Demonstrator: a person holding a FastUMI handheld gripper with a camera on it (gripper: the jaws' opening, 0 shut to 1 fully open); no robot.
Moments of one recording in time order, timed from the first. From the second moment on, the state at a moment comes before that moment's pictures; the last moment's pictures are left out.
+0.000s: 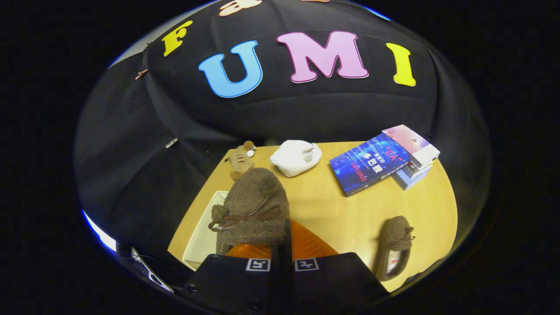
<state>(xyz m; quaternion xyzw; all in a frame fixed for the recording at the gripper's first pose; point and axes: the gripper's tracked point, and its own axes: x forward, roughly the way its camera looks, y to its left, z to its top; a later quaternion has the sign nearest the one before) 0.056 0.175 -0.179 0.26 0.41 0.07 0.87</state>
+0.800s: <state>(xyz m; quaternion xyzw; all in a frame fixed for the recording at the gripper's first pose) 0.065 0.322 -0.281 0.25 0.51 0.00 0.82</state>
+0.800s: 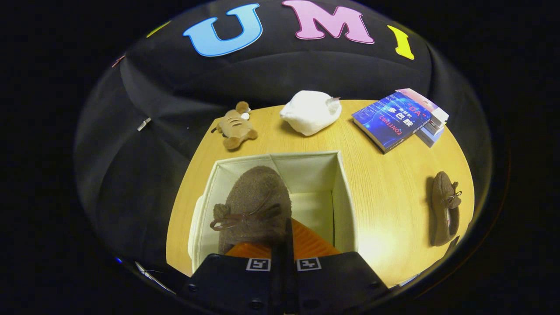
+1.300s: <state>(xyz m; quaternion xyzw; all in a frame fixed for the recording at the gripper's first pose) 0.053 0.383 -0.271 0.27 0.53 0.07 0.80</state>
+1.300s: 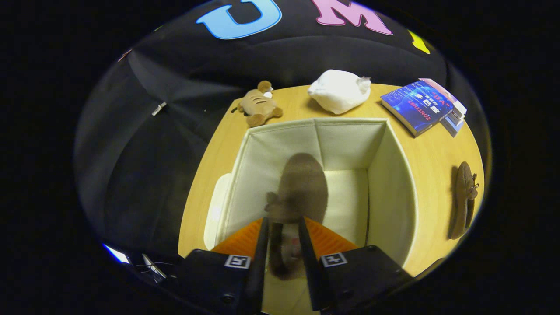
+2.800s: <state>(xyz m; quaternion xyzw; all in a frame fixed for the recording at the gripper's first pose) -0.074 0.011 -0.301 0.10 0.45 0.00 0.89</state>
